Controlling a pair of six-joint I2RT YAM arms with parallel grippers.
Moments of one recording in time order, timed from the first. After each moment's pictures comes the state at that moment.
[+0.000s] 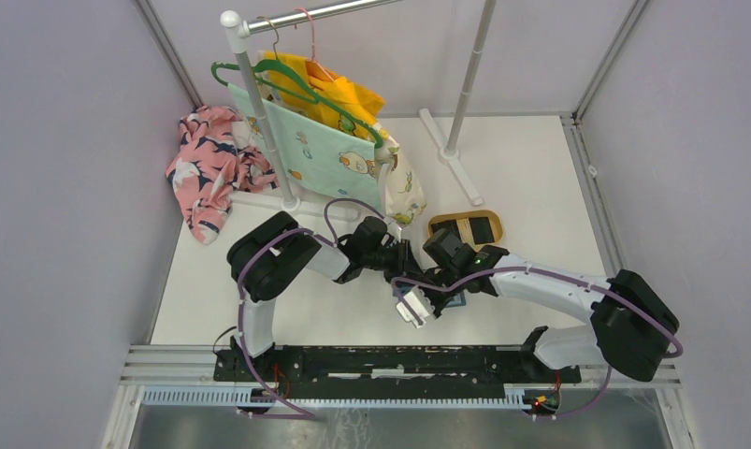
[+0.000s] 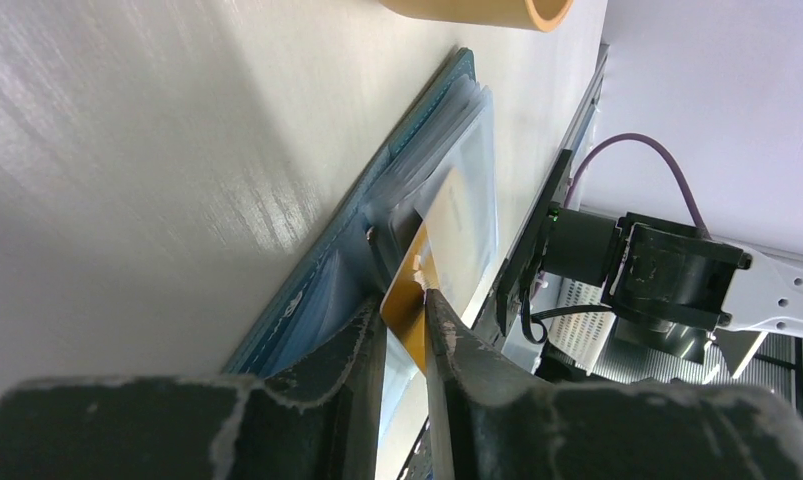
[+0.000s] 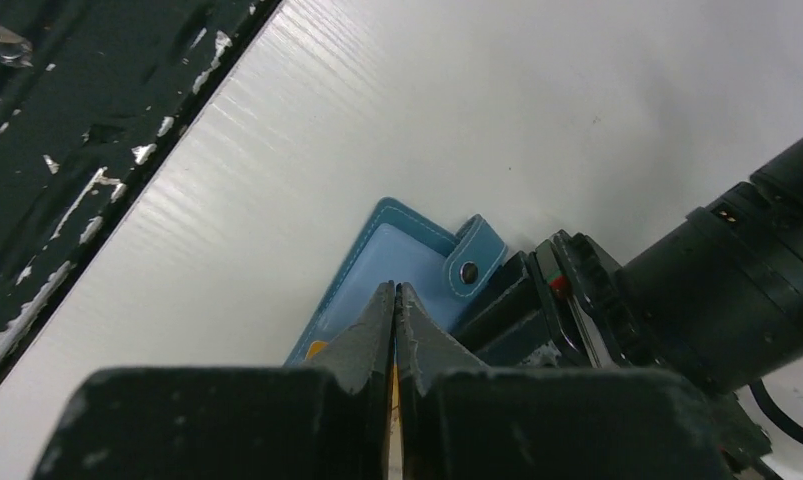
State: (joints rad) left arm -0.79 1.97 0.77 0.60 0.63 -0.98; right arm 0.82 1.30 0.70 -0.50 -0.64 -1.37
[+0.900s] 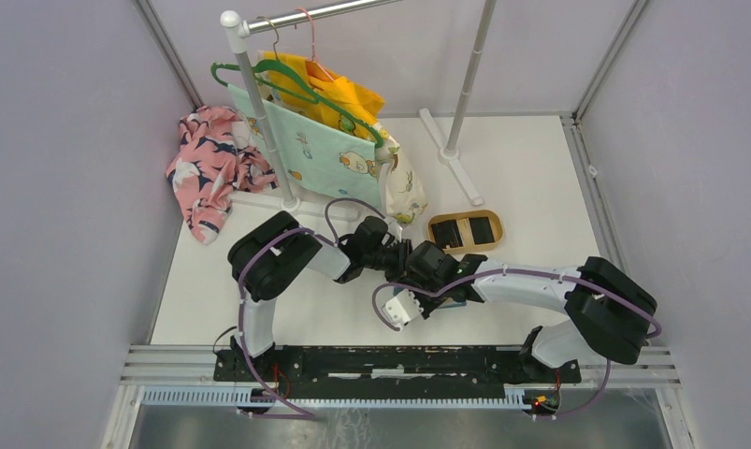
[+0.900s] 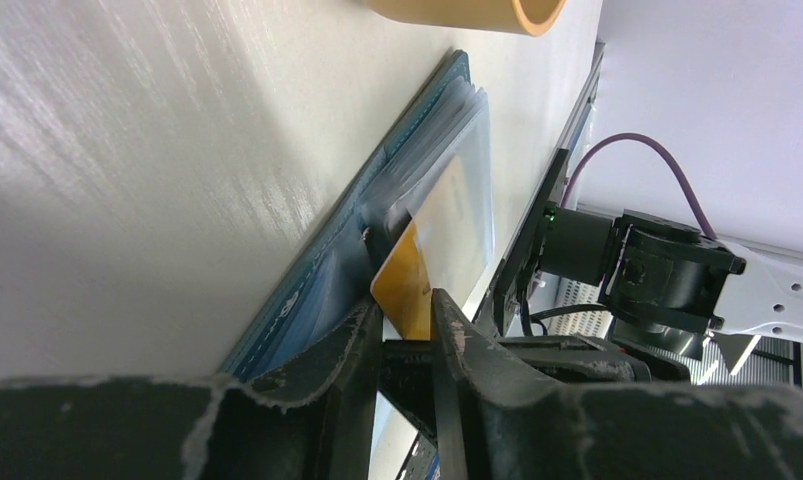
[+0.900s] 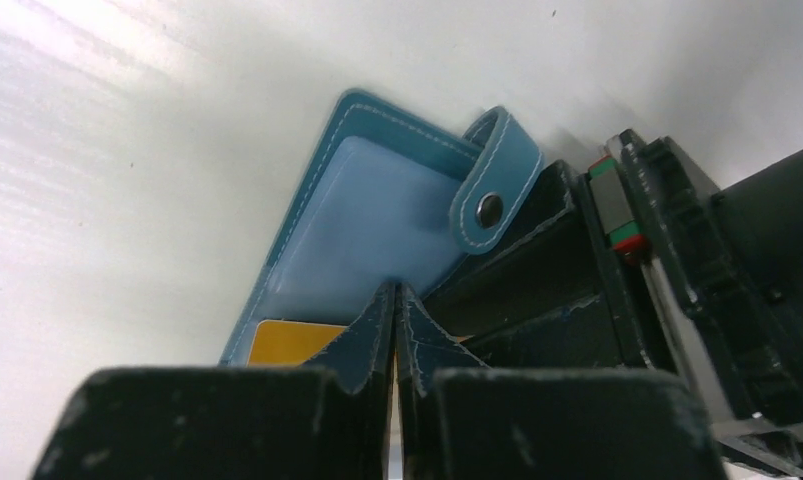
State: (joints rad) left arm -0.79 1.98 0.77 0.60 0.63 -0.98; right arm 0.97 1.44 0.69 -0.37 -0.15 -1.22
